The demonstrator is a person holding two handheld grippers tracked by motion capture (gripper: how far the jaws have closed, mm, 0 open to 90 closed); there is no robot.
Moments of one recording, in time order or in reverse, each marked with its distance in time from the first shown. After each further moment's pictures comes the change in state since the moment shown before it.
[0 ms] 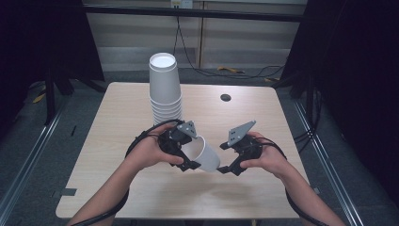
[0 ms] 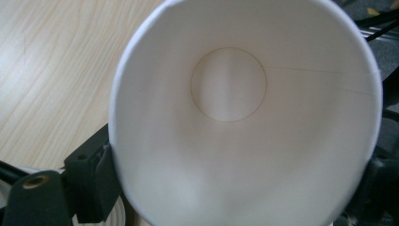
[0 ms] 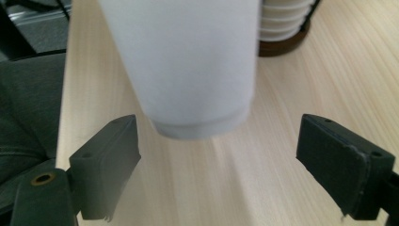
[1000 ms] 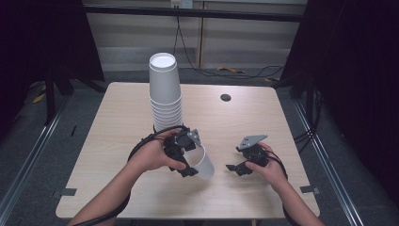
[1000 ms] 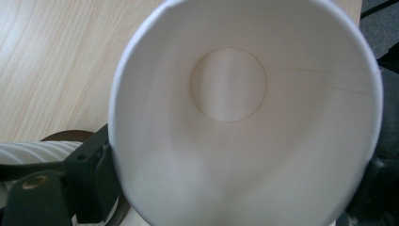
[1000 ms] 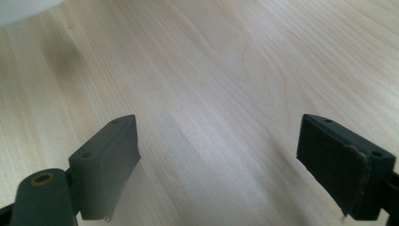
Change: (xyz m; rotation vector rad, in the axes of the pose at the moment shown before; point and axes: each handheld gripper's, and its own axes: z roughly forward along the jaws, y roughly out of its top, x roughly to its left) left arm -0.005 0.000 0.017 0.176 0.003 0.018; right arm -0.021 -0.084 0.032 -0.030 -0.286 0.249
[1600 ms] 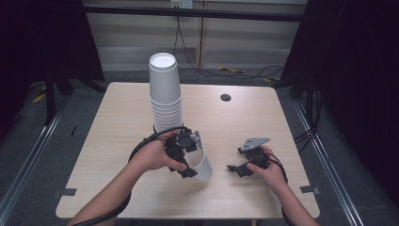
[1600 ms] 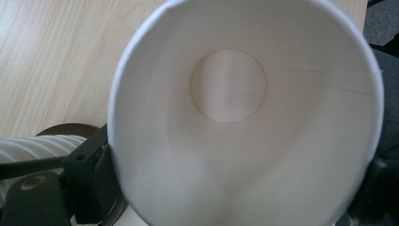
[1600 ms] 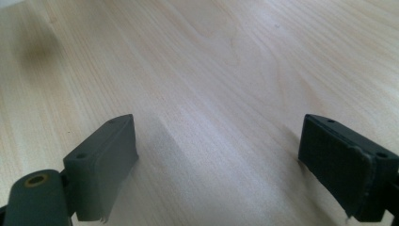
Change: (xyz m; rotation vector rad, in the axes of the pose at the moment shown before) left arm -0.001 0.002 0.004 0.045 -0.001 0.006; right arm -0.005 -0.016 0.007 -0.045 -0.009 0.042
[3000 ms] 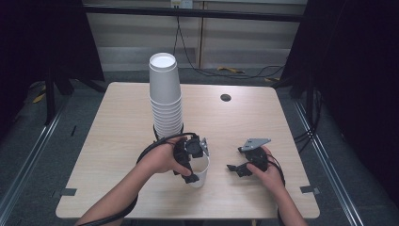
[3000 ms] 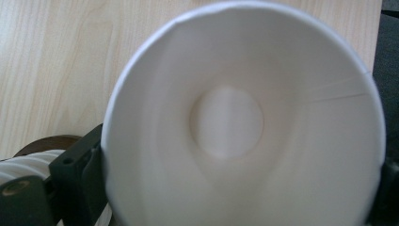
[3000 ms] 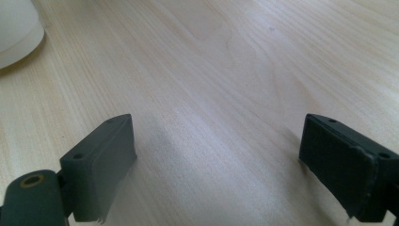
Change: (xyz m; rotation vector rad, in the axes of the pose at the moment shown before) left arm -0.006 0.008 0.023 0.084 0.007 0.081; right arm 0.000 -0.002 0.001 -0.023 -0.011 0.007
